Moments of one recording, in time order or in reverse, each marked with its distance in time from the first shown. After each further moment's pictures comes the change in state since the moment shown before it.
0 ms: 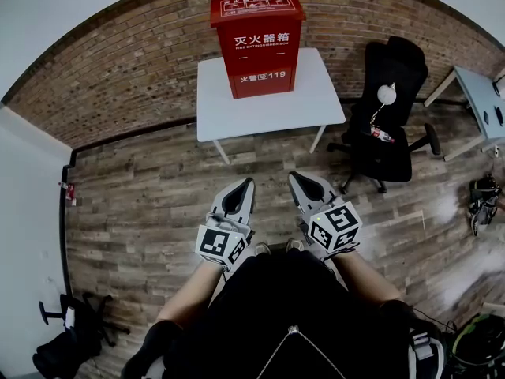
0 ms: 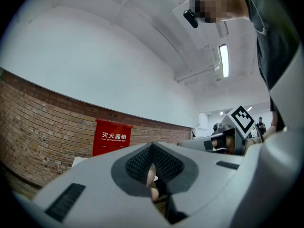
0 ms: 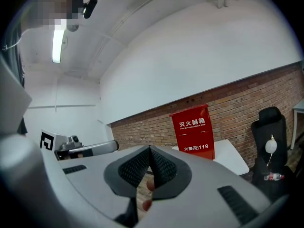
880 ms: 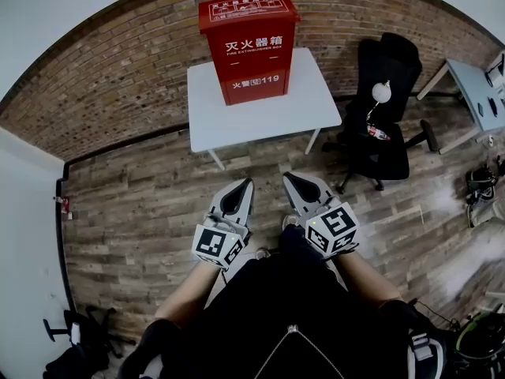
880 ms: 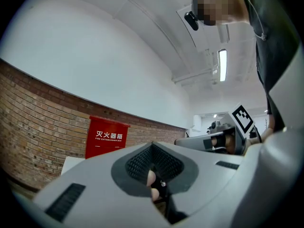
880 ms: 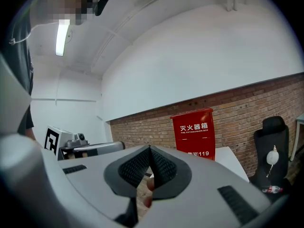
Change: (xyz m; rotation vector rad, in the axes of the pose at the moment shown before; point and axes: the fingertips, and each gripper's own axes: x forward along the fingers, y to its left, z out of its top) left arm 0.039 0.034 -0.002 -0.025 0.003 -0.089; right arm 0.043 -0.010 0.013 -0.077 0.000 -0.002
